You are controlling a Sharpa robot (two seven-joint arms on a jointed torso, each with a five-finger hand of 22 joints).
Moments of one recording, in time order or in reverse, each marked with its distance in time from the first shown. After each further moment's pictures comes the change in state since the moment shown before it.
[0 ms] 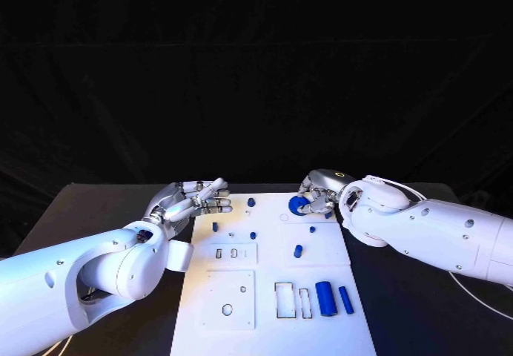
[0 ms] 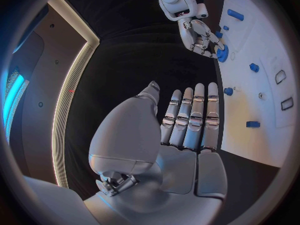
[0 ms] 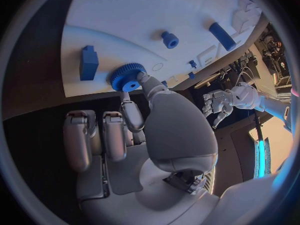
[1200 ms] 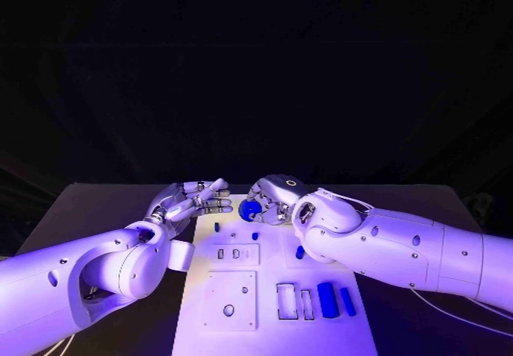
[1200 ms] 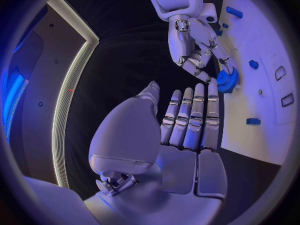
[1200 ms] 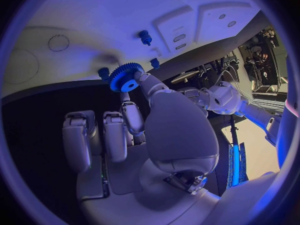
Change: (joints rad) left arm 0.000 0.002 0.000 -0.008 0.005 -0.003 0.003; left_hand 0.000 0.000 -0.002 -0.002 0.000 -0.004 0.004 -0.001 0.000 0.000 0.000 -0.001 0.000 0.000 0.000 0.000 0.001 0.000 0.000 0.000 0.000 0.000; right arm -0.033 0.184 -0.005 0.044 -0.113 -0.153 0.014; right_hand 0.005 -0.012 0.040 -0.007 0.065 0.002 0.002 0.000 -0.001 0.021 -0.007 0.018 0.026 0.000 -0.011 0.004 0.001 -0.015 0.002 -0.009 0.016 0.000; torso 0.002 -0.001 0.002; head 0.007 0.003
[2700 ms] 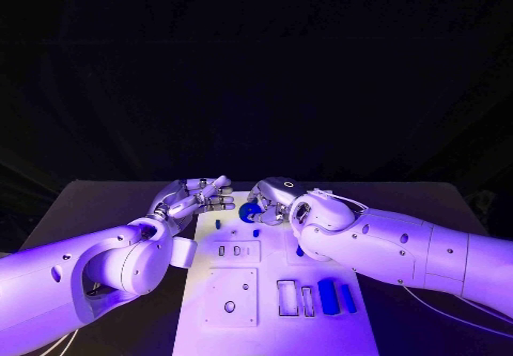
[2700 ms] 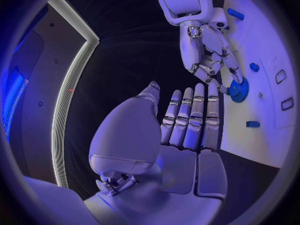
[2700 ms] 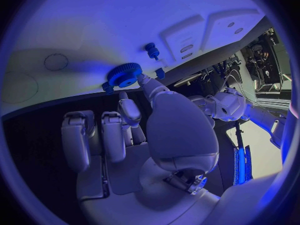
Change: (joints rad) left arm 0.000 0.000 0.000 0.005 0.003 0.001 -0.002; left_hand 0.004 0.004 0.000 0.000 0.000 0.000 0.000 -0.004 -0.001 0.000 0.000 -0.004 0.000 0.000 0.000 -0.004 0.000 0.000 -0.007 0.000 0.000 -0.001; right arm -0.018 0.044 -0.004 -0.073 0.019 0.036 0.003; right_hand -0.068 -0.045 0.006 0.040 -0.125 -0.078 0.013 -0.076 -0.012 -0.084 0.045 -0.093 -0.087 0.003 0.029 0.000 0.000 0.000 0.000 0.022 -0.005 0.000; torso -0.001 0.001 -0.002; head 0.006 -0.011
